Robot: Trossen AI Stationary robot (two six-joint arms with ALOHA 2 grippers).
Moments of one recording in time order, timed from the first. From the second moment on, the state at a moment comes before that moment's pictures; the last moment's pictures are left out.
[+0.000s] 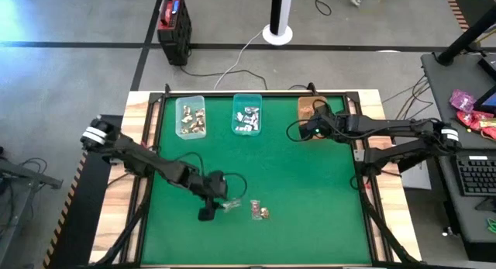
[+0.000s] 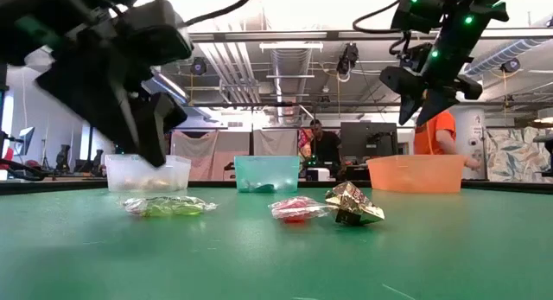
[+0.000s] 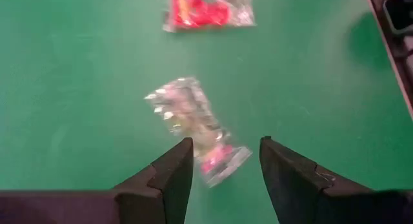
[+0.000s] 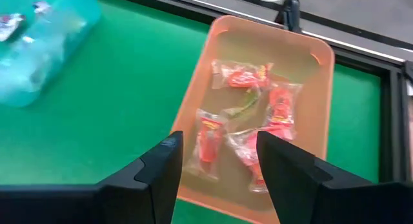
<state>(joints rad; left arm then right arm) -0.35 1.53 0.72 -0.08 0.07 -0.32 -0.26 1.14 0.77 -0.70 0.59 0.79</state>
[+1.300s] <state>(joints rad) -0.42 1.60 0.76 0.03 -0.18 -0.20 -0.15 1.14 0.77 -0.63 0.60 0.77</state>
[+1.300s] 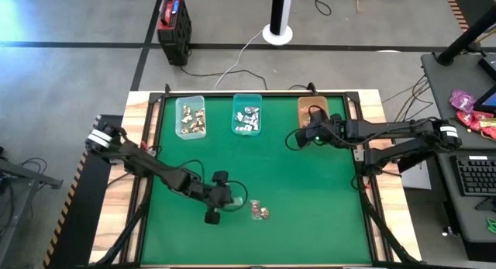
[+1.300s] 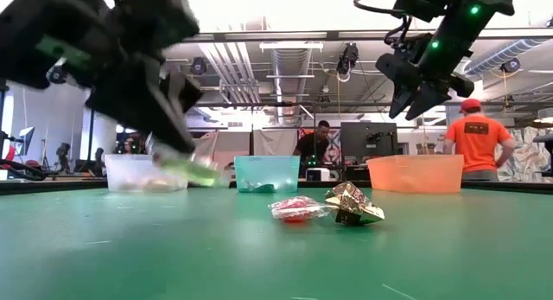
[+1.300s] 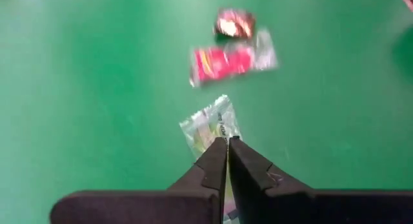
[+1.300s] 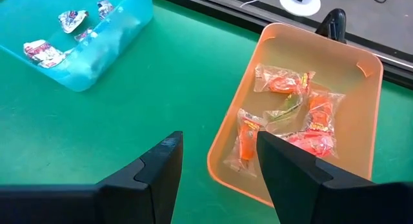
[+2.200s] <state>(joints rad) -0.27 1.45 0.76 0.27 -0.33 0.04 0.28 1.59 0.75 0.46 0.46 -0.22</state>
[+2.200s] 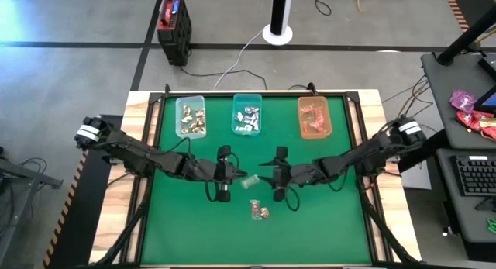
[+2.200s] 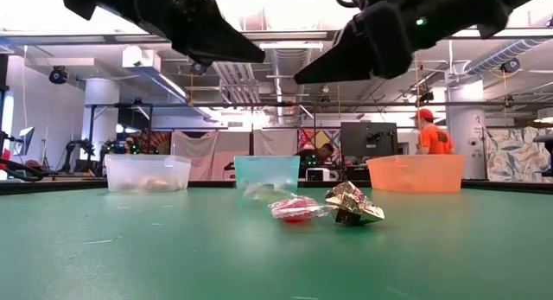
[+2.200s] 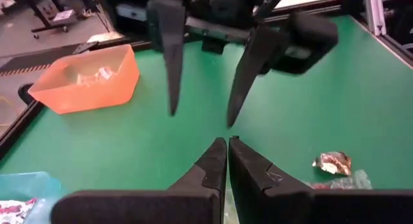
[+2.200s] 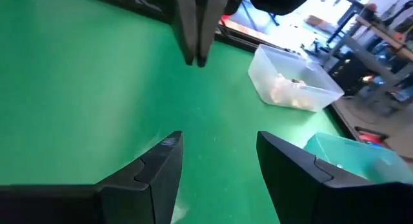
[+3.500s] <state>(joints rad) -0.27 1.47 0.76 0.31 -0.49 0.10 0.17 1.98 0.93 0.30 0.14 0.00</state>
